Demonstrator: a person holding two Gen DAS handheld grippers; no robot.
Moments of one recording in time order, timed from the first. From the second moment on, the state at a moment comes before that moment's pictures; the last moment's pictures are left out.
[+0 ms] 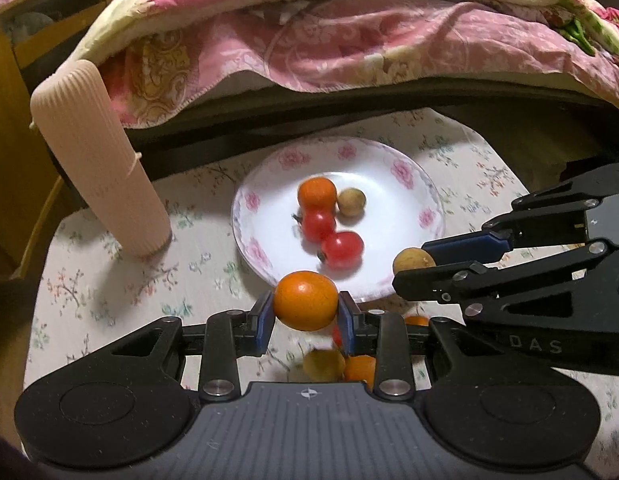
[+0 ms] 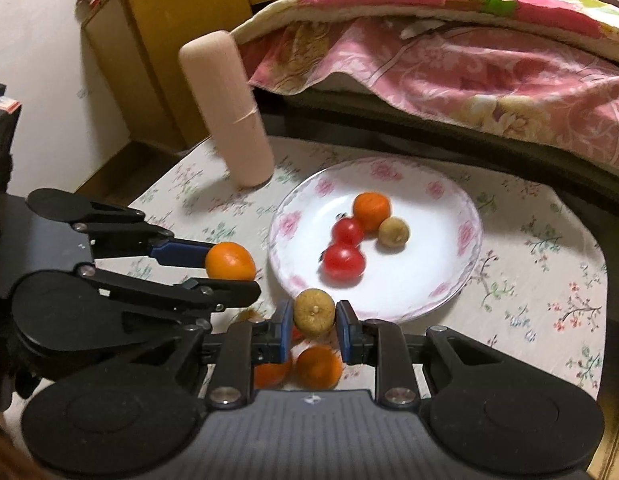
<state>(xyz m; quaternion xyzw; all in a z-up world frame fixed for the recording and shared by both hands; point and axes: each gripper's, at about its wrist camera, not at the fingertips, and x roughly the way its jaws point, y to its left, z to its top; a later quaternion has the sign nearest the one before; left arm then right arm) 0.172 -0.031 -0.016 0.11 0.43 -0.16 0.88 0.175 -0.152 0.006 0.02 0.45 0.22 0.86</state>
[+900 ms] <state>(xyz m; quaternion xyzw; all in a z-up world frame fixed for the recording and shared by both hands) 0.200 -0.044 -0.043 0.10 0.44 -0.15 0.88 0.216 -0.161 -0.016 0.00 0.44 0.18 0.88</state>
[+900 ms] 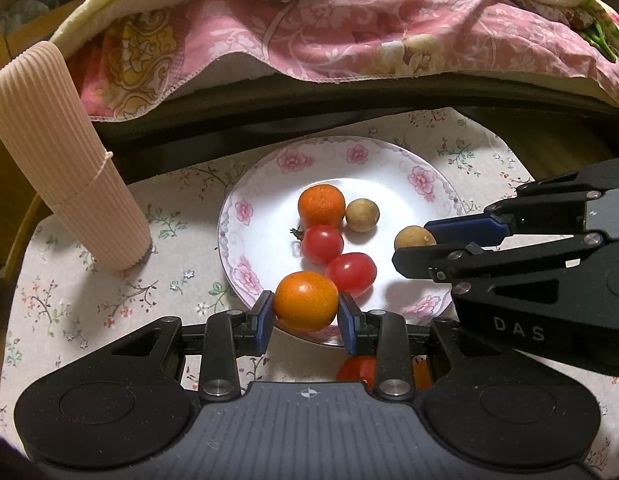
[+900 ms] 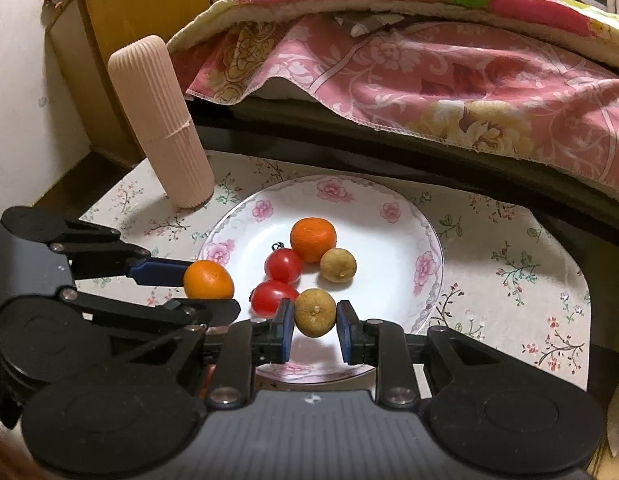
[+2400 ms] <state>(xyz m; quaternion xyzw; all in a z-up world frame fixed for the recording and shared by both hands) 0.163 -0.029 -0.022 0.09 0.43 -0.15 0.88 0.197 -0.170 0.004 0.02 0.44 0.18 0.88</state>
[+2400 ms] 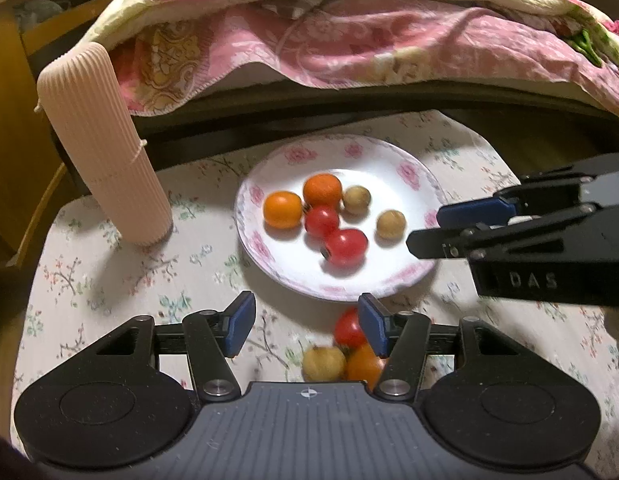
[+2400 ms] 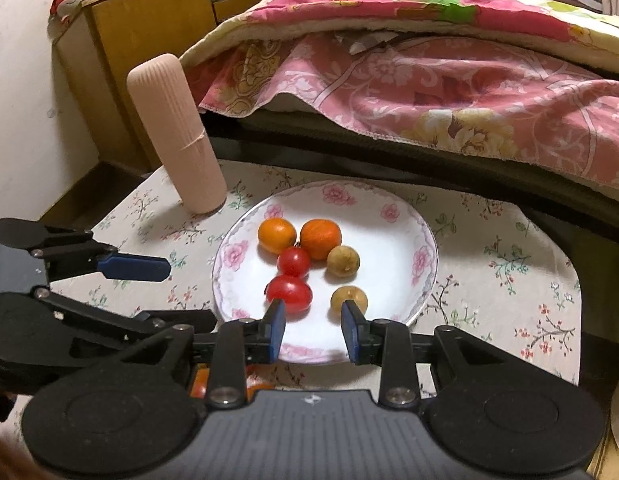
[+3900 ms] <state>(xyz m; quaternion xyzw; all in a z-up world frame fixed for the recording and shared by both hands) 0.099 -0.042 -0.047 0.13 0.48 -0.19 0.84 0.167 -0.159 -0.017 -0.02 0.50 0.25 0.83</state>
